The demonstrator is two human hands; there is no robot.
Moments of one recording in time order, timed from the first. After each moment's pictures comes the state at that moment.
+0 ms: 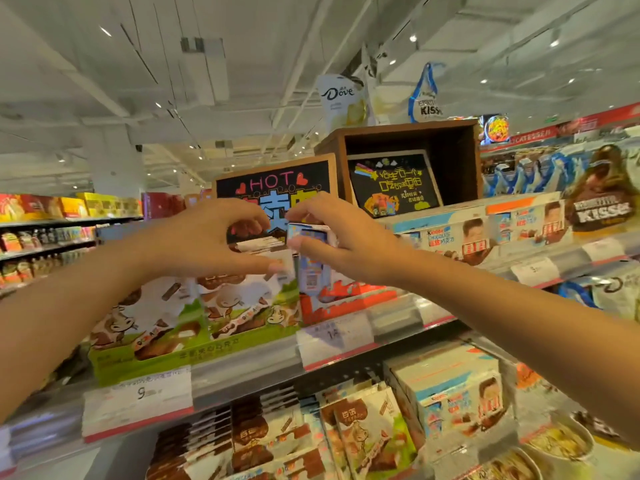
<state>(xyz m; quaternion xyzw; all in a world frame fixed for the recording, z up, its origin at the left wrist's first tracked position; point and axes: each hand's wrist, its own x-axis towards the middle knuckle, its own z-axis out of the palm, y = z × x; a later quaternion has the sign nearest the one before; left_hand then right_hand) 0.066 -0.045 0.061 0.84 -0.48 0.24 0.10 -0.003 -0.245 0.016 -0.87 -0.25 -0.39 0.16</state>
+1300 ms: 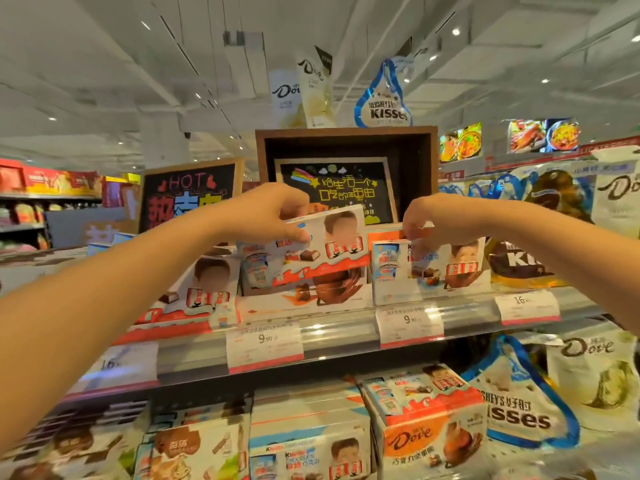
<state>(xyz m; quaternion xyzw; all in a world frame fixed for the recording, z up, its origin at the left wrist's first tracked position) 0.034 -0.334 0.069 0.88 -0.42 0.17 0.12 -0.020 -0.595 0.057 -0.99 -0.06 -0.14 -0.08</state>
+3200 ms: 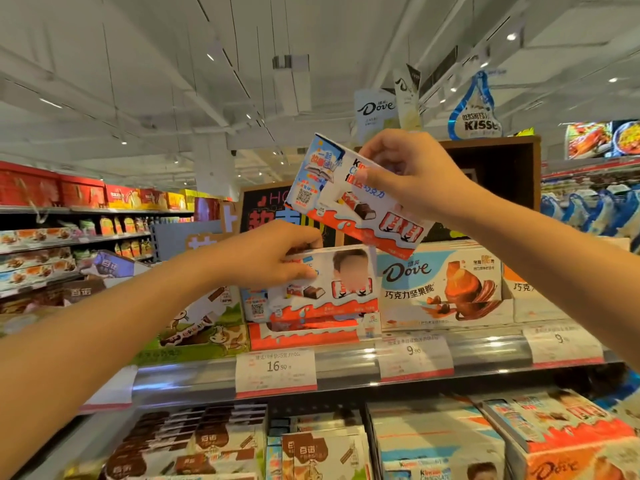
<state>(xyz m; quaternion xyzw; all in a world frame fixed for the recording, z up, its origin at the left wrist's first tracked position) 0.031 -0.165 0.057 0.88 -0.43 0.17 0.08 -0.010 -0.375 0.093 -0.82 -0.25 -0.43 0.30</state>
